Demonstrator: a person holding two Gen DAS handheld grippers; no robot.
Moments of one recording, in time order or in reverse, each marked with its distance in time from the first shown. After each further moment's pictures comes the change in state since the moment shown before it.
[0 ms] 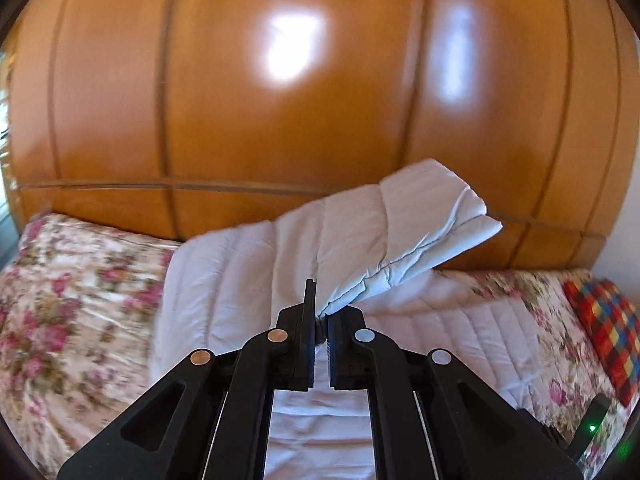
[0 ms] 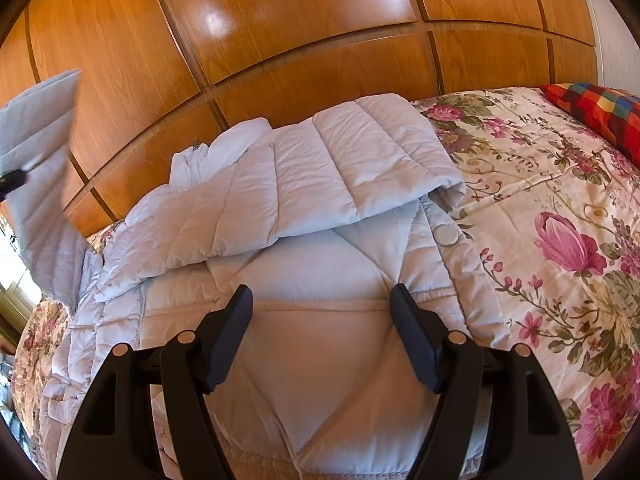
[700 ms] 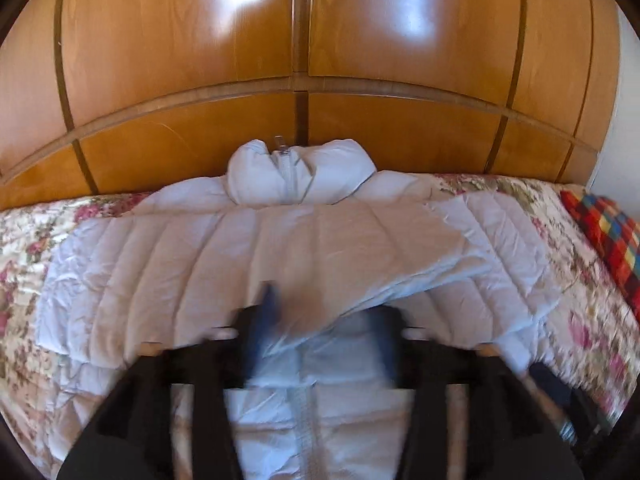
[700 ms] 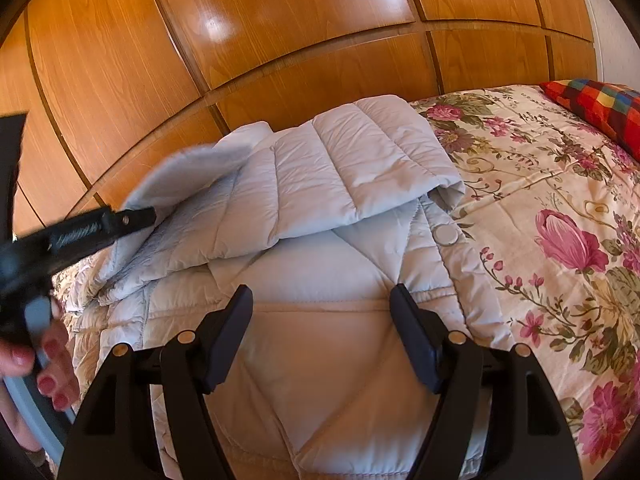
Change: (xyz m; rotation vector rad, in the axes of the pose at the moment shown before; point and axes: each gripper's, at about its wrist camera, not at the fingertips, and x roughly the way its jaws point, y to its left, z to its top) left arm 0.087 -0.080 -0.082 0.143 0.172 -0.057; right arm -0.001 -0.002 -0.001 0.011 -0.007 0.014
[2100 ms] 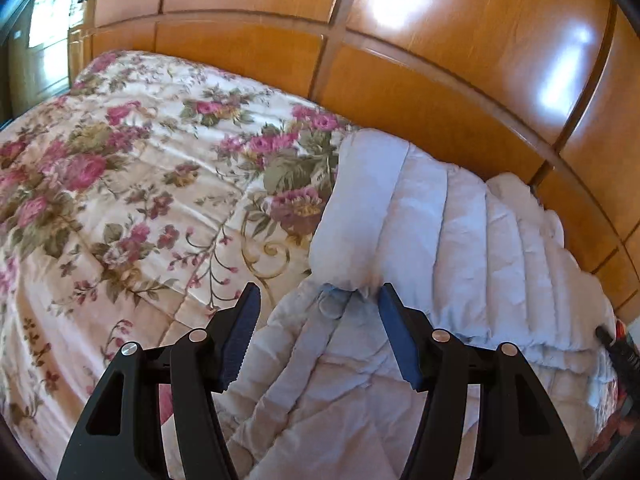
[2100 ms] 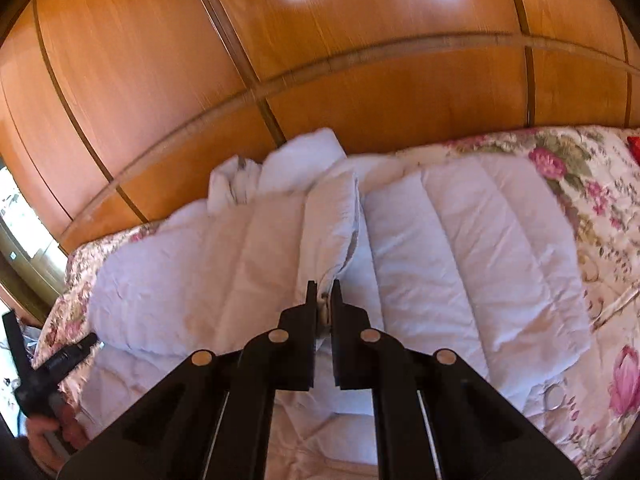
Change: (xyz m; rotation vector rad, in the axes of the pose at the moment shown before) left arm -0.035 0.237 -0.070 -0.514 0.024 0.199; right arm 0.067 0.053 0.075 -0.098 0.103 0.126
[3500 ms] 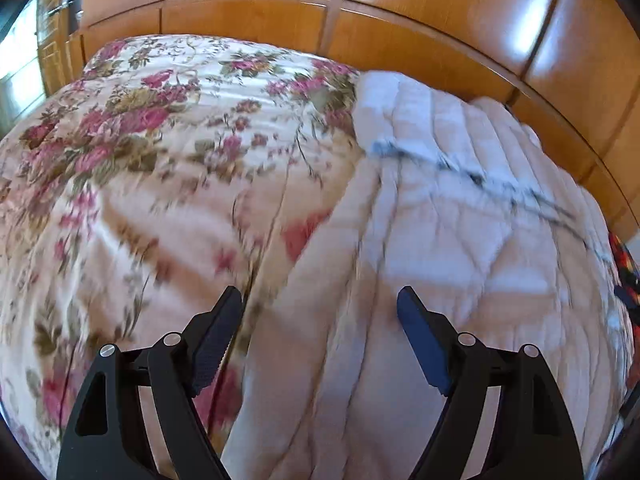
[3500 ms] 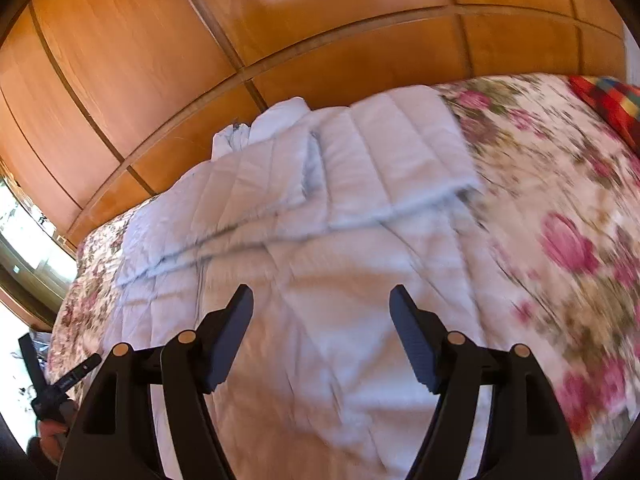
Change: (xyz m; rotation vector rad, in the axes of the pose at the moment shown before) left arm -0.074 0.074 -0.076 0.170 0.154 -0.048; right arm -0.105 -0.026 -0.070 0.083 0.061 -0.009
